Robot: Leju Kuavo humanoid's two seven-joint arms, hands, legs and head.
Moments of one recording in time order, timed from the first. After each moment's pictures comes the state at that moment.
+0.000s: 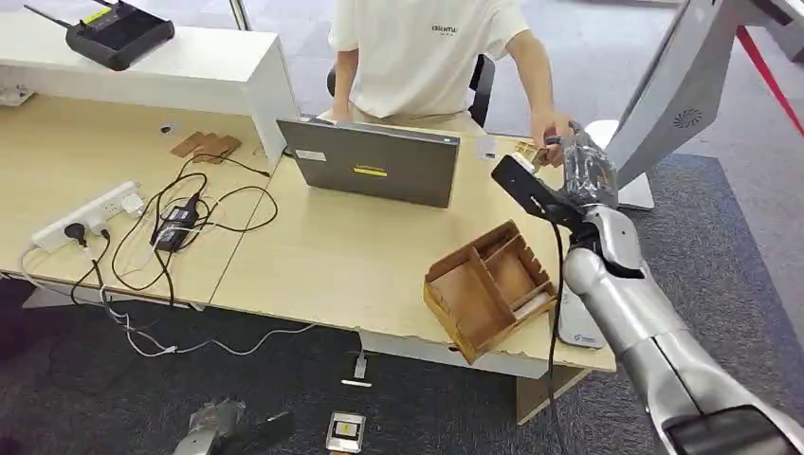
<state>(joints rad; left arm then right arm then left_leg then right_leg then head) -0.31 0.15 -0.77 -0.31 -0.56 0.40 0.21 -0.92 -0.13 0.76 -0.78 0.77 -0.27 0.28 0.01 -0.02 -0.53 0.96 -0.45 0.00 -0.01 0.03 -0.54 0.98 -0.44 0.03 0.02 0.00</state>
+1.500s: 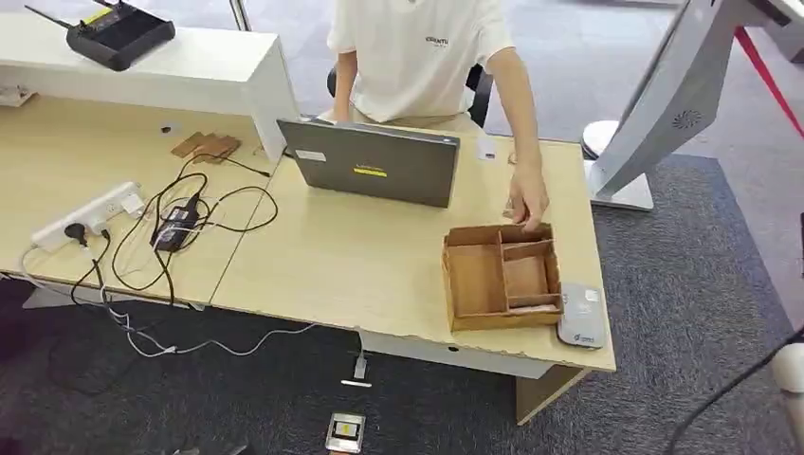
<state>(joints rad) -0.13 0.20 -0.72 -0.30 -0.34 0.61 0.18 -0.42 -0.56 0.11 -1.21 0.73 -0.67 0.30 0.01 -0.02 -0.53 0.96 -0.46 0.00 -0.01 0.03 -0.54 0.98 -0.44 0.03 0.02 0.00</state>
